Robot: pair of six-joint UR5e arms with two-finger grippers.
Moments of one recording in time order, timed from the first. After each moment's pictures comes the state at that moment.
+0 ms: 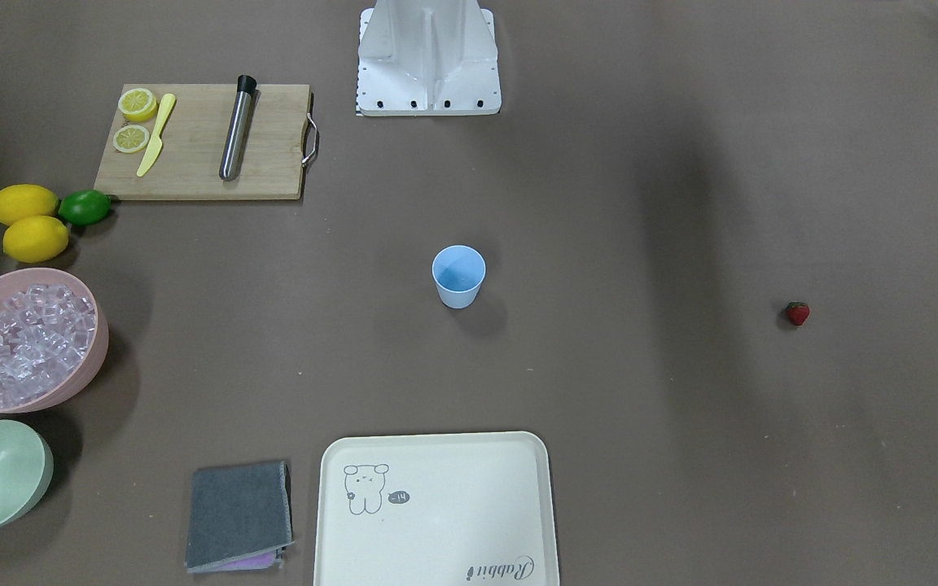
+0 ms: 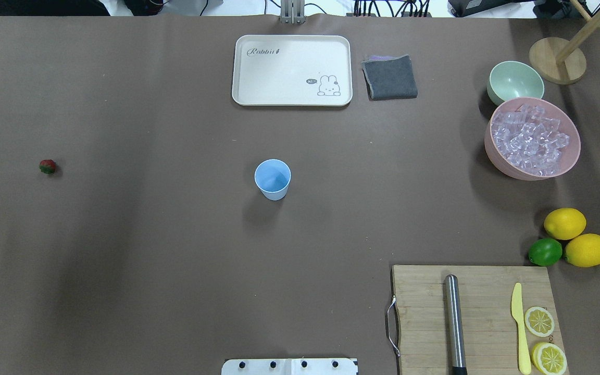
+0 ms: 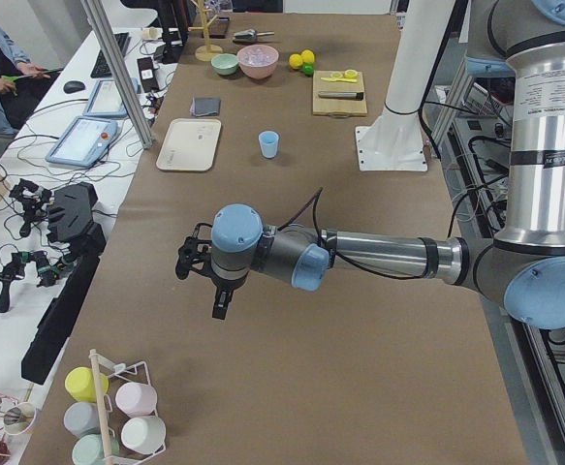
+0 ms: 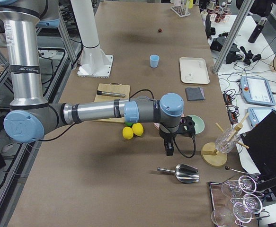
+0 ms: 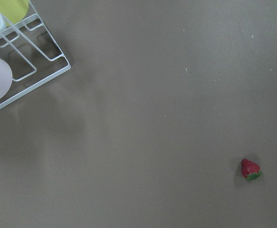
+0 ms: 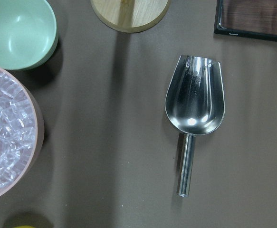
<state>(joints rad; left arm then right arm) -1.57 -1.53 -1.68 -1.85 -2.42 -0.14 1.60 -1.52 1.68 -1.64 2.34 -0.07</state>
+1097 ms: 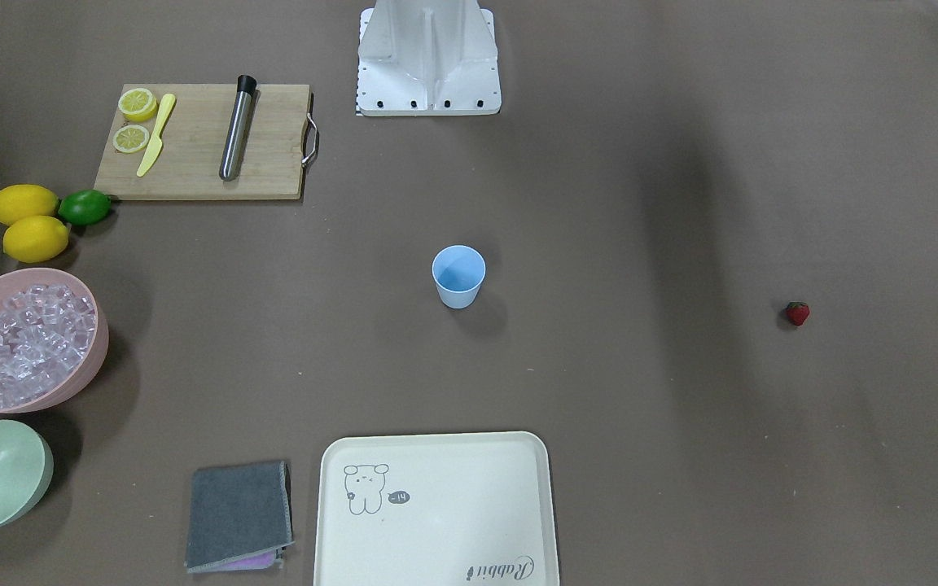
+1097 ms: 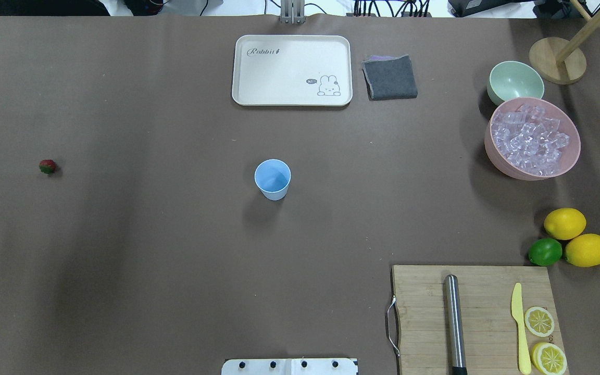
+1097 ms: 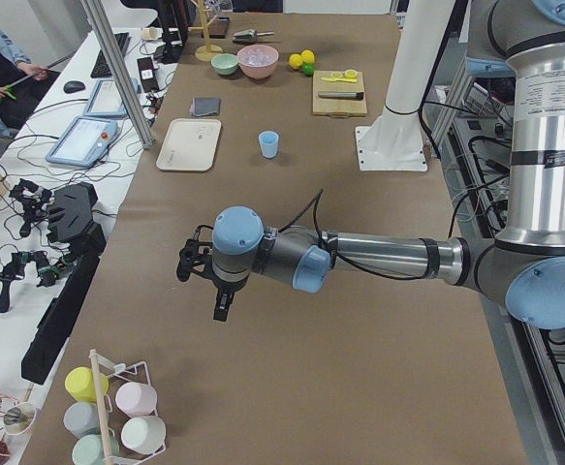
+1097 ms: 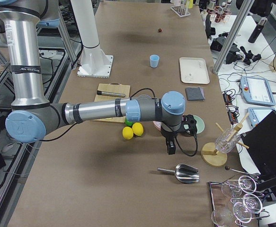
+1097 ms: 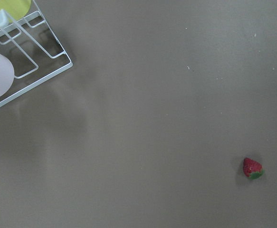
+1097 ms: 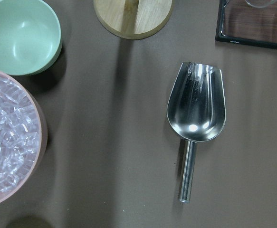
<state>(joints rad) -1.58 -1.52 -1.67 -1.88 -2.43 -0.14 1.60 -1.50 1.68 -1.64 2.34 -0.07</state>
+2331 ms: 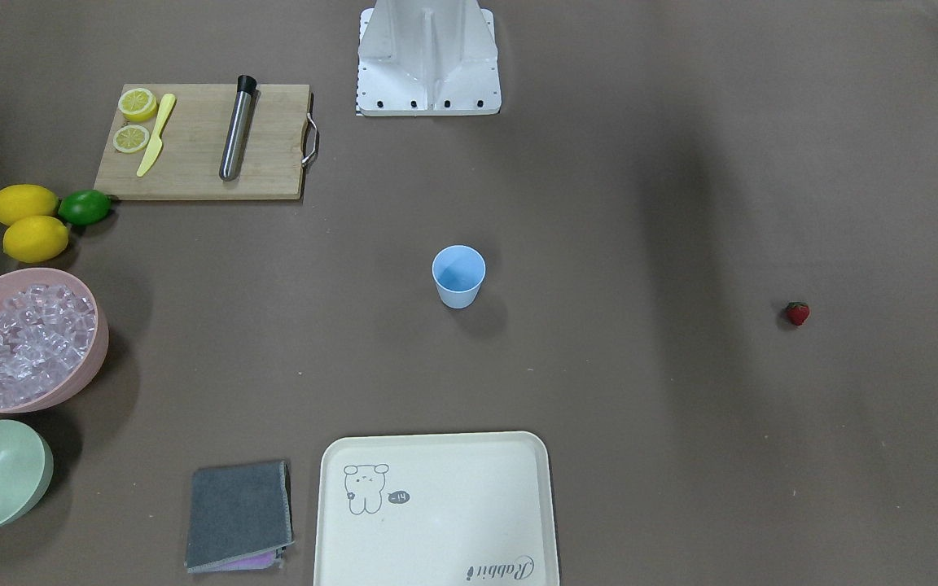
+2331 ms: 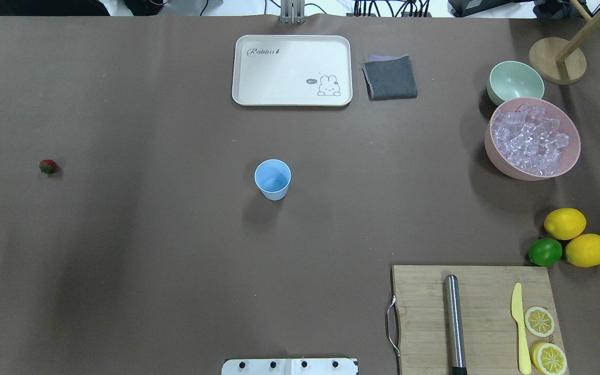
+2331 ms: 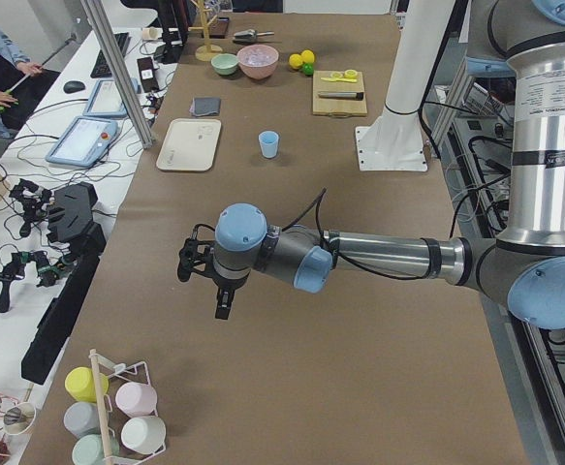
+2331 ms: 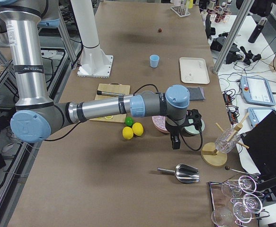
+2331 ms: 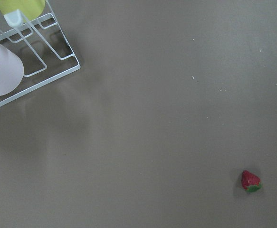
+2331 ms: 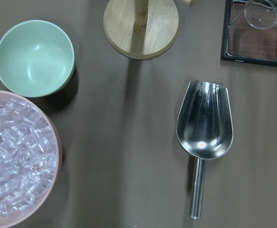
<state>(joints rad) -1.57 -1.52 -1.69 -1.89 -2.41 -0.24 1.58 -1.45 1.68 -1.64 2.35 -0.01</state>
